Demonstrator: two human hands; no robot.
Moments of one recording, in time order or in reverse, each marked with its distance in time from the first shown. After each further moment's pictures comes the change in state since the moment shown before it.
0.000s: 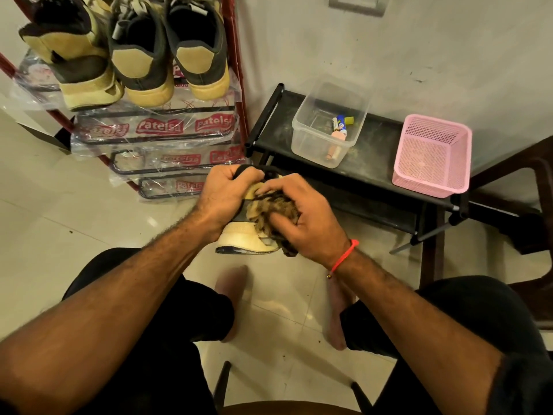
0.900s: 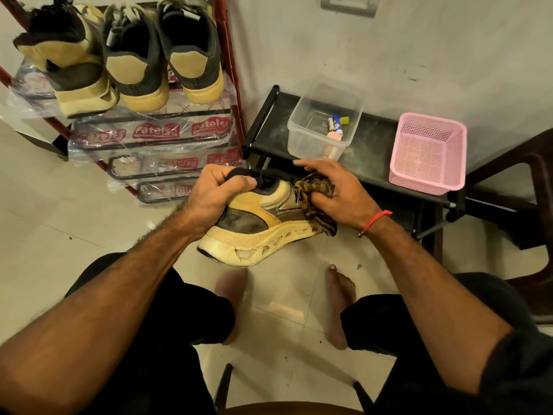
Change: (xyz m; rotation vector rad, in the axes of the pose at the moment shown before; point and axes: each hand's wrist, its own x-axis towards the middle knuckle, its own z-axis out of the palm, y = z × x) left_hand 0.002 -0.001 -0.021 0.044 -0.257 0.233; right_hand 0.014 0.062 -0.056 -0.172 -0.151 0.282
